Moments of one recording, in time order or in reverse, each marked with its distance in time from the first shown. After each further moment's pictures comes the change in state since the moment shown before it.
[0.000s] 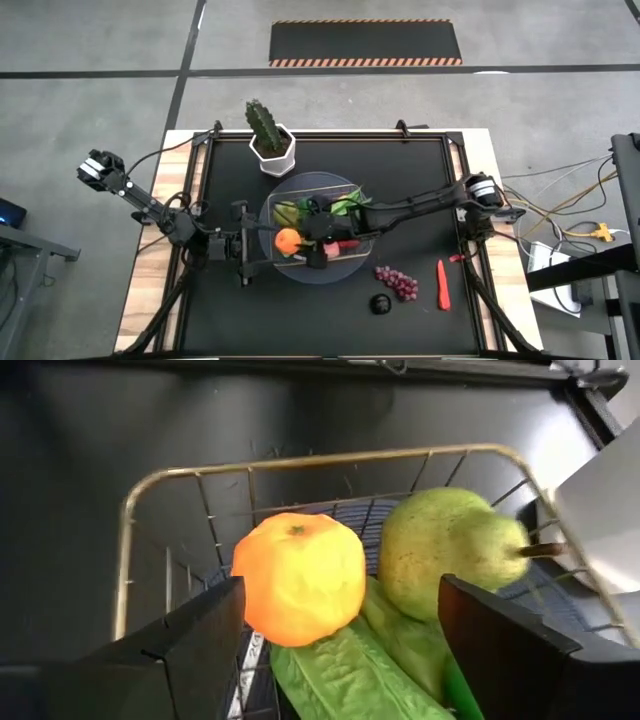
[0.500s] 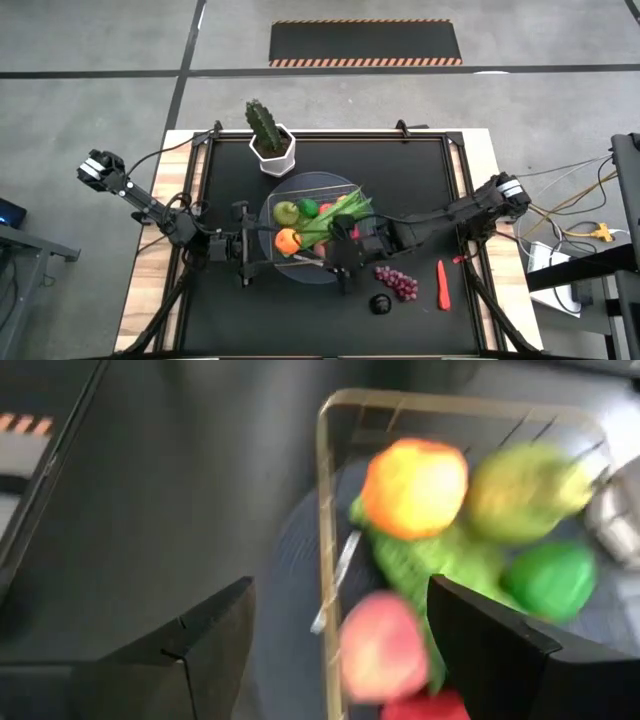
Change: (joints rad) left arm 0.000 0.005 0.000 -0.005 0.000 -0.001; right arm 0.169 -0.171 -0.003 -0.292 -0.001 0.003
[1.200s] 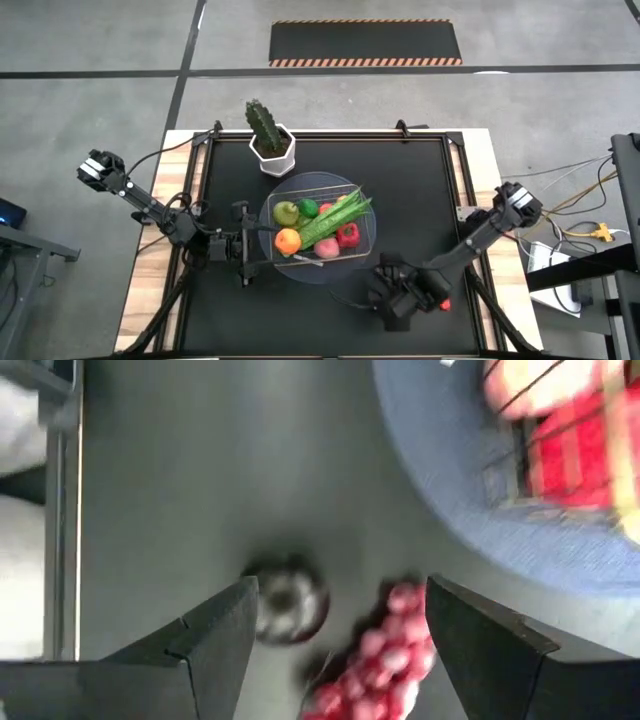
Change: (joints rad) left arm 0.000 0.000 0.000 0.001 0.000 -0.003; right arm 0.315 -0.015 -0.072 -0.403 0.000 0.511
